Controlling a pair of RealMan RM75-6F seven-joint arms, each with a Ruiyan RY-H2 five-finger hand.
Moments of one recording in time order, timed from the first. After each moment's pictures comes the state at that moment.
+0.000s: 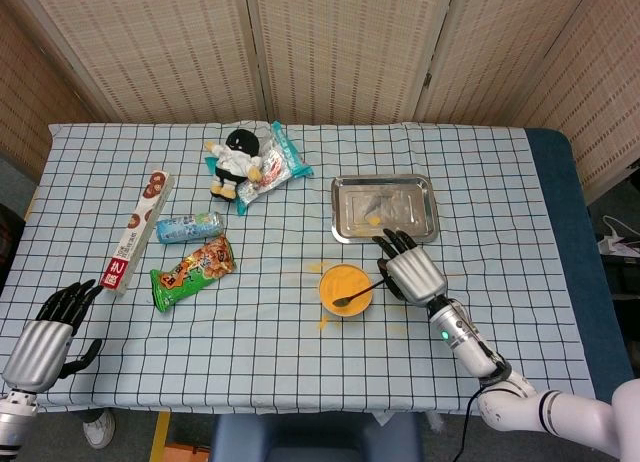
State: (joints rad) left arm -0.16 -1.13 0.02 -1.53 1.61 1.45 -0.05; right arm 0.67 -1.53 0.08 -1.37 -1.34 1.02 -0.32
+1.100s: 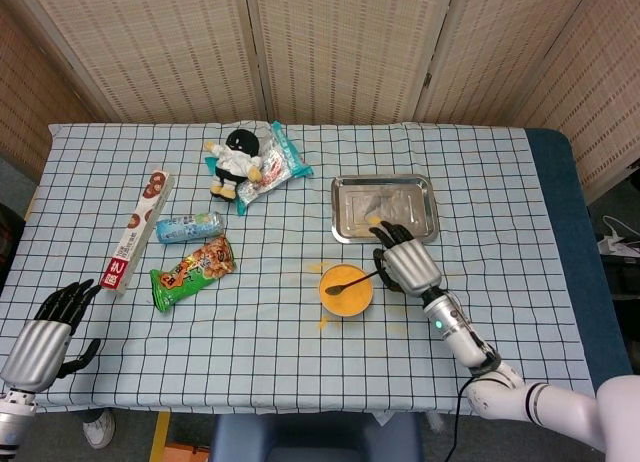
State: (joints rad) left arm -0.16 -1.13 0.02 -1.52 1.61 1.45 -0.06; right arm 0.69 -1.59 0.14 -1.28 -1.33 1.00 -0.18
